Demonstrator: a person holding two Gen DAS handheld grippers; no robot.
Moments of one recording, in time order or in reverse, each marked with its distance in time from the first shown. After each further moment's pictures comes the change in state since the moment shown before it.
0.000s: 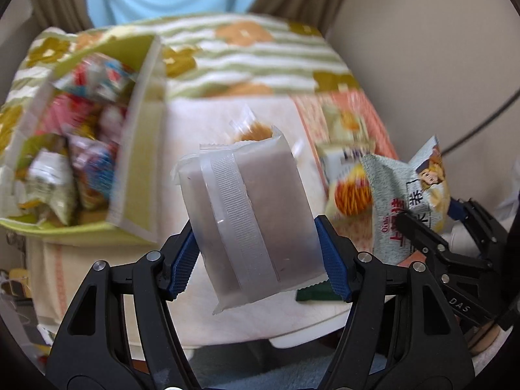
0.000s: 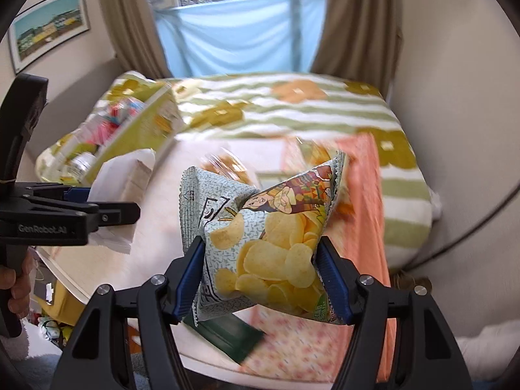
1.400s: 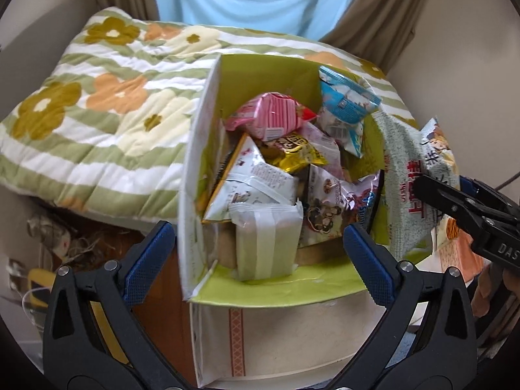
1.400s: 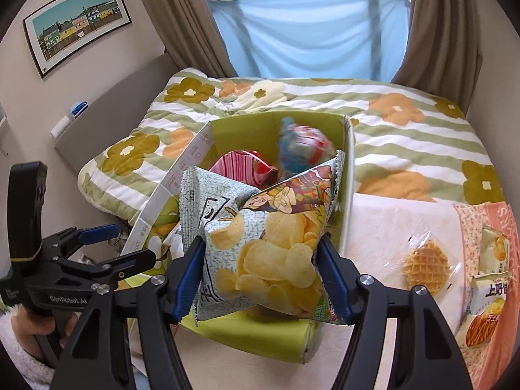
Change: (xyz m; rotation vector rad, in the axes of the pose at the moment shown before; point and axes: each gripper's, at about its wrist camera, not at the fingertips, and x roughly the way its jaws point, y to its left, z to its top) left arm -0.045 0.310 0.016 -0.127 -0.067 0.081; right arm 0.099 0.260 0.134 -0.010 0.053 0.199
